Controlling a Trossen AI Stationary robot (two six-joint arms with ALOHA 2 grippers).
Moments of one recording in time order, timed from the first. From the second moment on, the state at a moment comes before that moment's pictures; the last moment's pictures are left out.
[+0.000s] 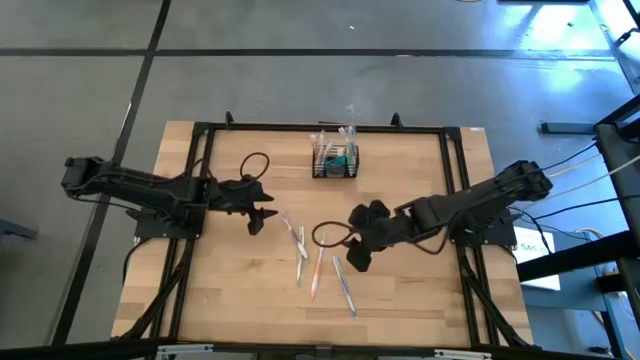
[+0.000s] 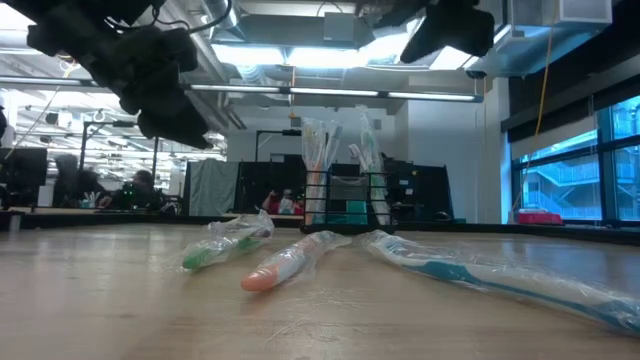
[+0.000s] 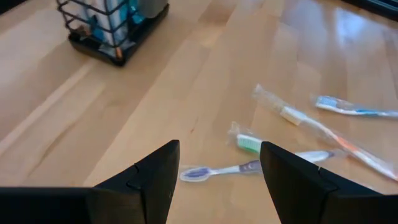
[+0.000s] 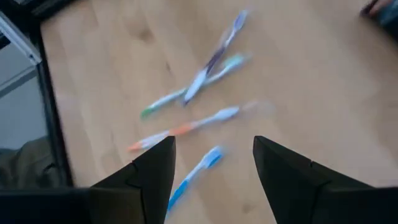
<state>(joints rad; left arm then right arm) -0.03 0.94 0.45 -0.15 -0.20 -0.41 0.38 1.55 1.30 -0.68 0.28 0.80</state>
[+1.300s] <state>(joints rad) -0.06 0.94 0.45 -0.15 -0.28 -0.41 0.35 1.96 1.32 -0.57 0.09 1.01</state>
